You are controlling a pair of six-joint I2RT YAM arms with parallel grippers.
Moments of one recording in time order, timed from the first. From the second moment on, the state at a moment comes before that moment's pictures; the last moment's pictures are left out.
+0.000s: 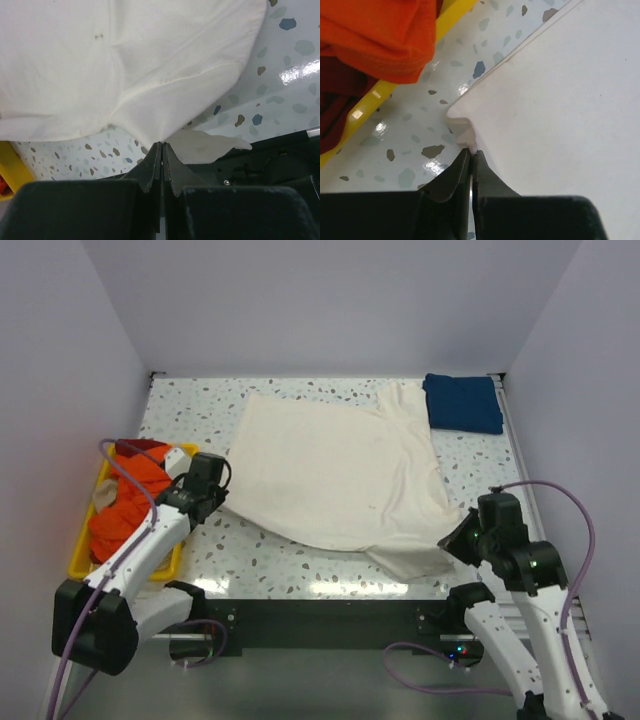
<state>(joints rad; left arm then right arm) -0.28 1.04 0.67 -0.58 -0.48 -0.99 0.20 0.52 0.84 -1.25 0.02 0.84</state>
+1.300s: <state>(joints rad) -0.14 1.78 1.18 -0.43 -0.38 -0.88 0.07 1.44 1.10 -0.60 0.11 0.65</state>
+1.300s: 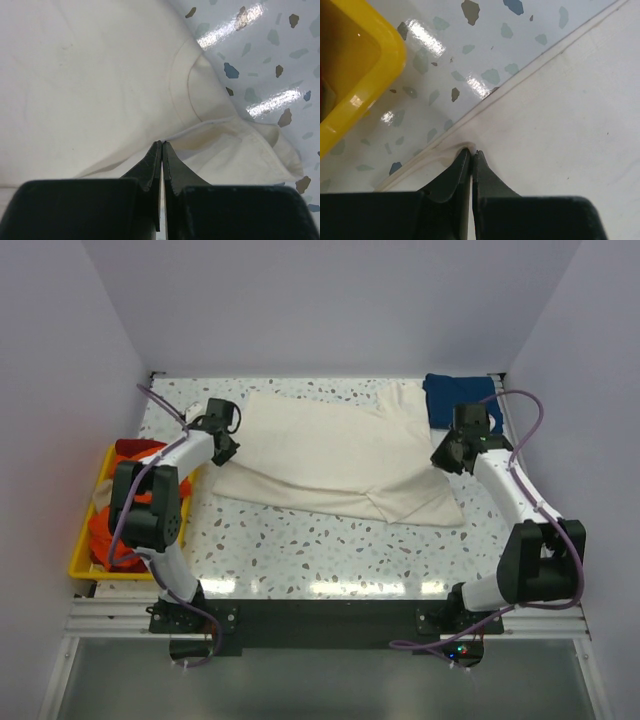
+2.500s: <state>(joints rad) -0.11 1.81 1.23 -0.38 -0.27 -0.84 -0.03 1.48 1.03 -0.52 0.01 0.63</state>
